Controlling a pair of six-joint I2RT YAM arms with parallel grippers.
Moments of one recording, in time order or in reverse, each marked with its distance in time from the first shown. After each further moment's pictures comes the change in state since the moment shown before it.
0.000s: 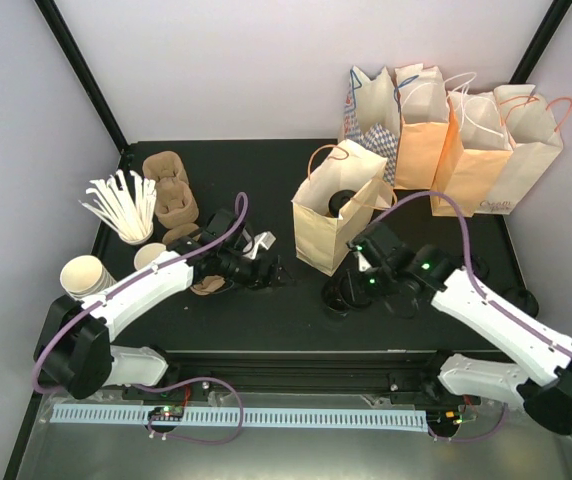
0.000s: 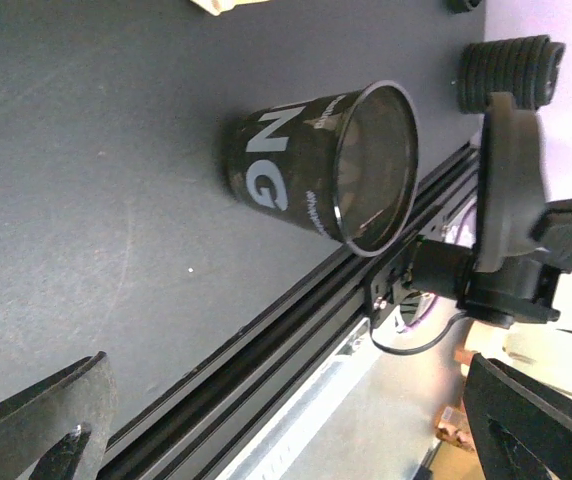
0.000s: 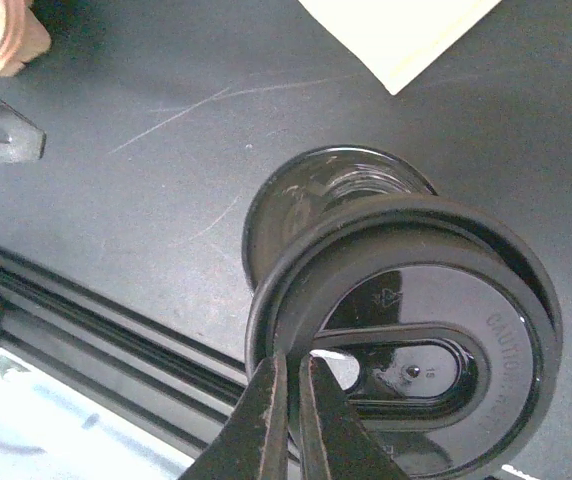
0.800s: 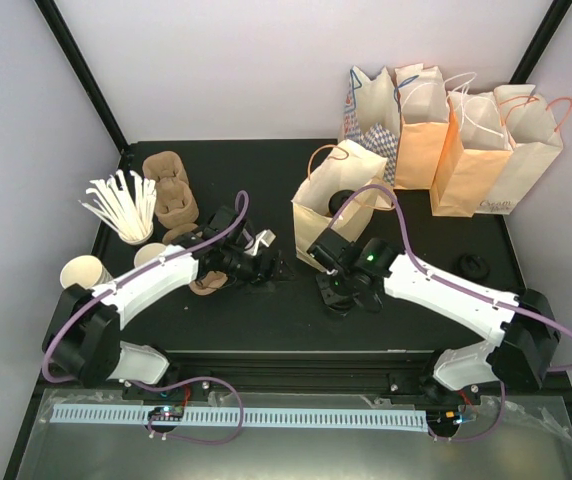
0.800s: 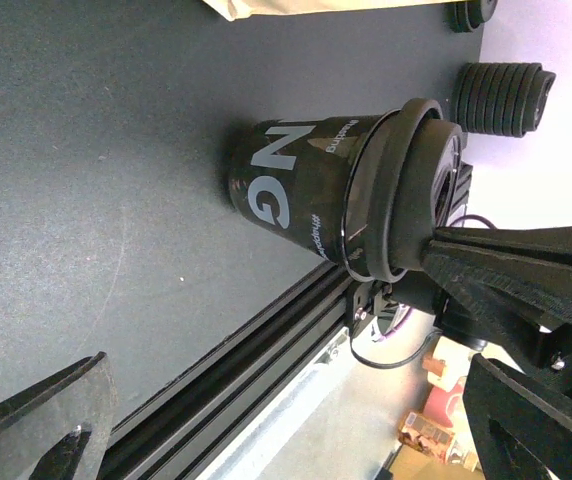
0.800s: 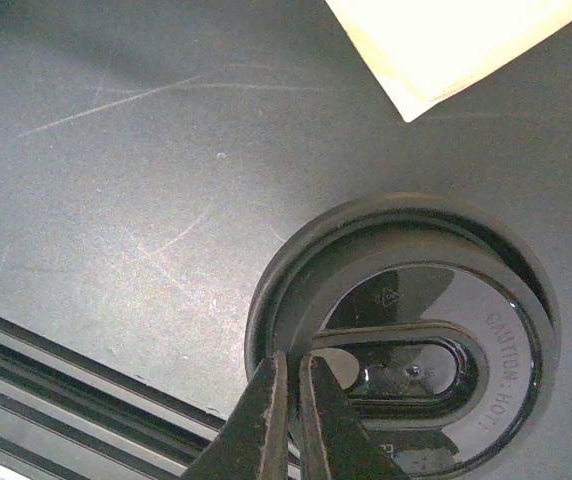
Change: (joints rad) left arm 0.029 0.064 0.009 0.051 0.058 -0.077; right arm 0.179 0.296 0.103 0.039 0.205 -0.024
